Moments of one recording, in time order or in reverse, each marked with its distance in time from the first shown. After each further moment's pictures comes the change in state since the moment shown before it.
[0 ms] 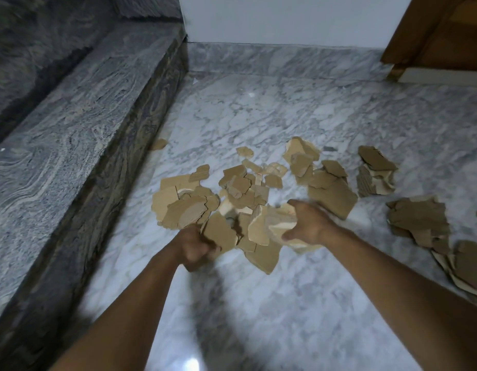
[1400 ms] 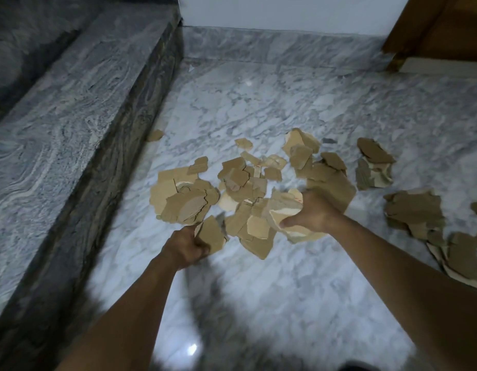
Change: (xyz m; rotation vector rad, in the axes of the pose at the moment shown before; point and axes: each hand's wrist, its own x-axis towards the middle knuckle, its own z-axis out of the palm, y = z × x) left_hand 0.008 -0.039 0.012 0.166 0.122 -0.080; right_hand -0.008 -0.008 -0.019 0.186 0.003 0.095
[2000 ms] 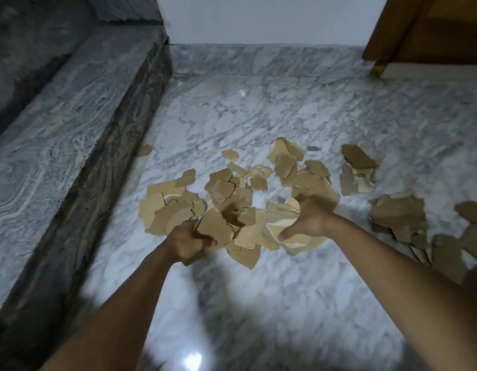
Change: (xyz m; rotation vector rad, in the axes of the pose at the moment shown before) left_hand -0.009 0.066 -0.027 -0.213 -0.102 0.159; right_hand -0.004 0.023 -0.033 -0.018 -0.131 0.095
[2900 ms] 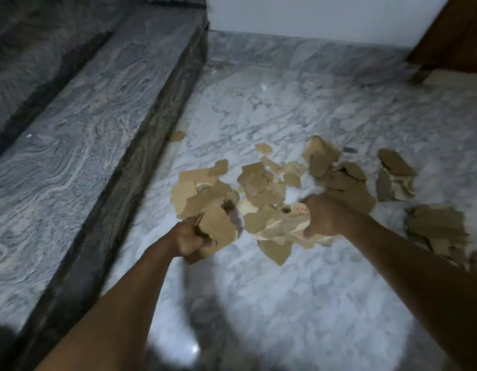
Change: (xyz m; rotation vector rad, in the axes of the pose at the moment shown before) left_hand -0.016 -0.066 -0.042 -0.040 -0.011 -0.128; right_hand 0.006 -0.064 0.025 -0.600 0.037 -0.178
